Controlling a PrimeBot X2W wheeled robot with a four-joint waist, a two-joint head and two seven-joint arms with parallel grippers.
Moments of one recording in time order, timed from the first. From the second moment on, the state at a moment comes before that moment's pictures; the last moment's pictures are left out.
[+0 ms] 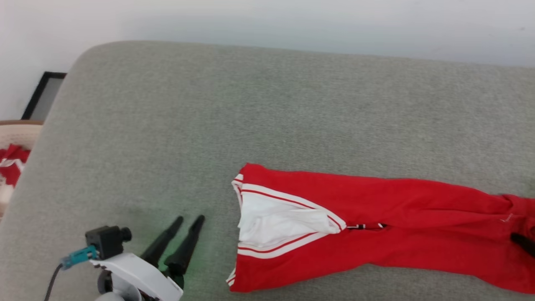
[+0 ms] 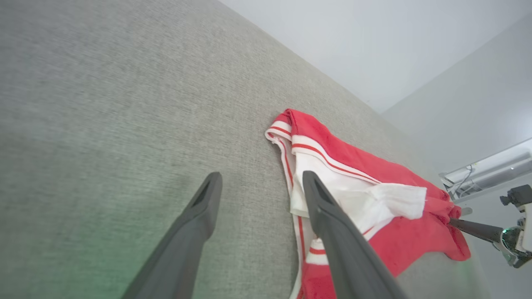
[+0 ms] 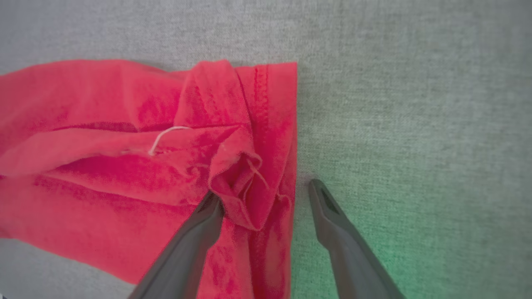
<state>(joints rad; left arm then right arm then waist) -0.29 0.60 -0.73 0.26 -1.27 -0.12 -0.26 -0.19 -0.78 0.23 0.34 1.06 0.13 0.51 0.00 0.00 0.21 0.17</state>
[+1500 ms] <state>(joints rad) -0.11 0.25 0.03 0.19 -0.24 -0.13 -0.26 -0.35 -0.62 -0.23 0.48 0.71 0.13 0.66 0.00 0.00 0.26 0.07</state>
